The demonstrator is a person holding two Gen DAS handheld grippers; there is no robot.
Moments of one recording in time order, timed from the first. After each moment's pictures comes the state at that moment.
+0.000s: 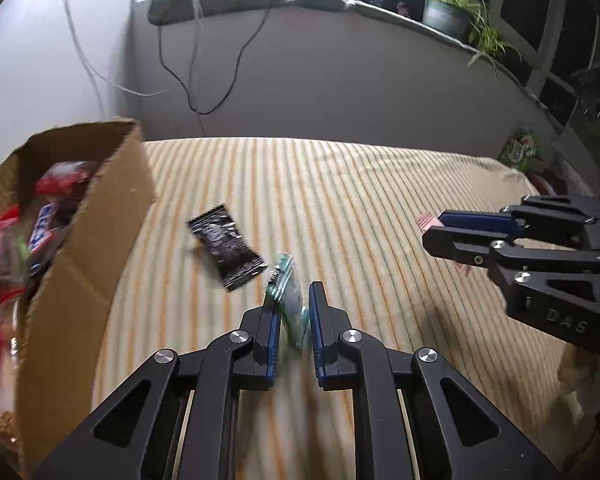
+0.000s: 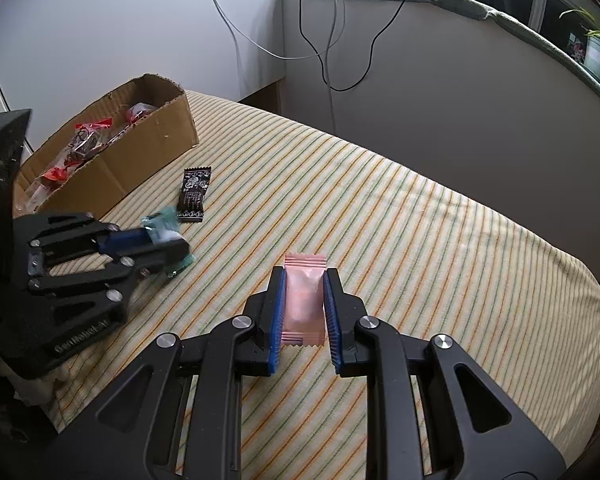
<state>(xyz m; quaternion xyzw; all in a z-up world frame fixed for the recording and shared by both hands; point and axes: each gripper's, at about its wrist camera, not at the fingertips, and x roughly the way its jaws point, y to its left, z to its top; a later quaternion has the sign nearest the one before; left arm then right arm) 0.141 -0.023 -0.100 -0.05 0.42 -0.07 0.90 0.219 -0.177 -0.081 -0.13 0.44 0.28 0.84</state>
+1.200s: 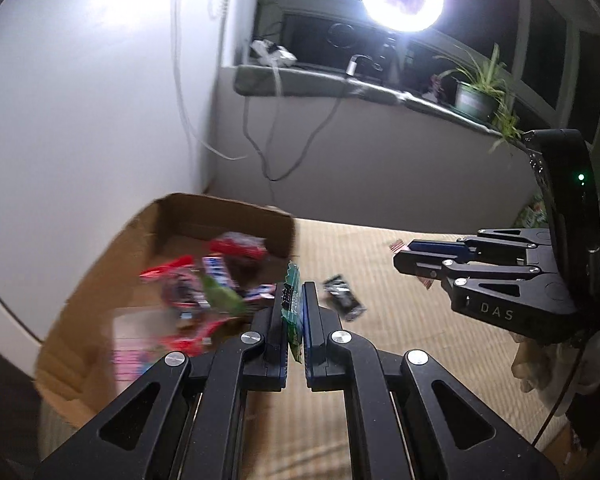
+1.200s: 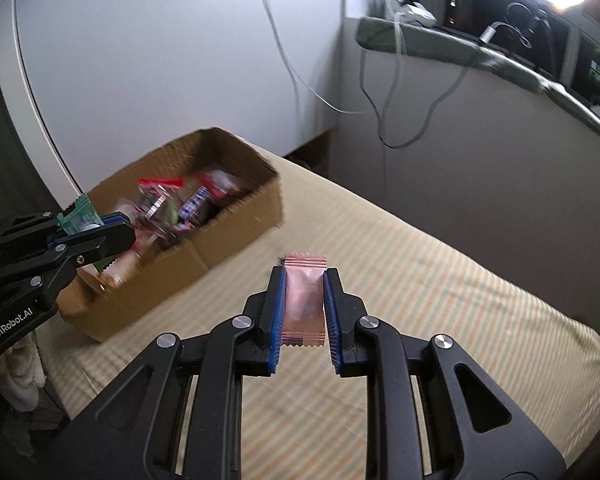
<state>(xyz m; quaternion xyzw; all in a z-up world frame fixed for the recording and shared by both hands) 0.063 0.085 -0.024 -0.09 0.32 0.00 0.94 0.205 -0.090 -0.036 -0.13 0.38 0.35 0.85</state>
